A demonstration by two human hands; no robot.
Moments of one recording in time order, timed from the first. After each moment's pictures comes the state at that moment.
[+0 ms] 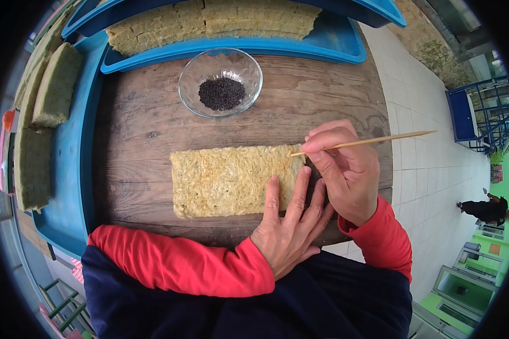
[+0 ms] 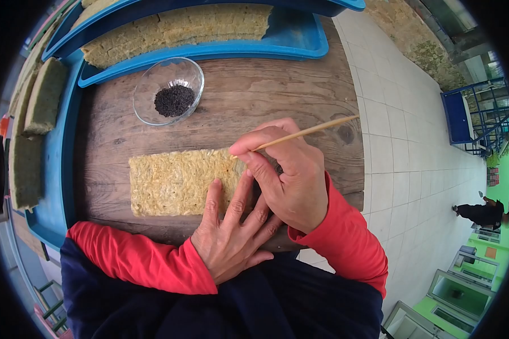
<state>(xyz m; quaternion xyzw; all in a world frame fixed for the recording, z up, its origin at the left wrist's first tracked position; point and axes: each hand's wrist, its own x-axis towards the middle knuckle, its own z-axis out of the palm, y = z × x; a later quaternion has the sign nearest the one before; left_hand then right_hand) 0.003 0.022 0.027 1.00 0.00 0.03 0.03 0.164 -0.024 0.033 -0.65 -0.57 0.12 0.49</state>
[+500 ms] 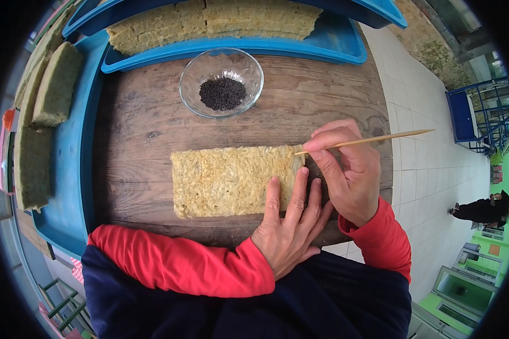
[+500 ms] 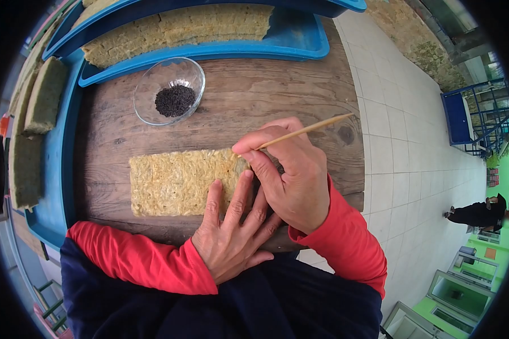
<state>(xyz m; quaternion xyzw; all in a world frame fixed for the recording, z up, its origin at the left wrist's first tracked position) 0.003 0.022 0.027 1.00 0.00 0.02 0.02 0.161 -0.023 0.037 -0.68 -0.56 0.07 0.47</state>
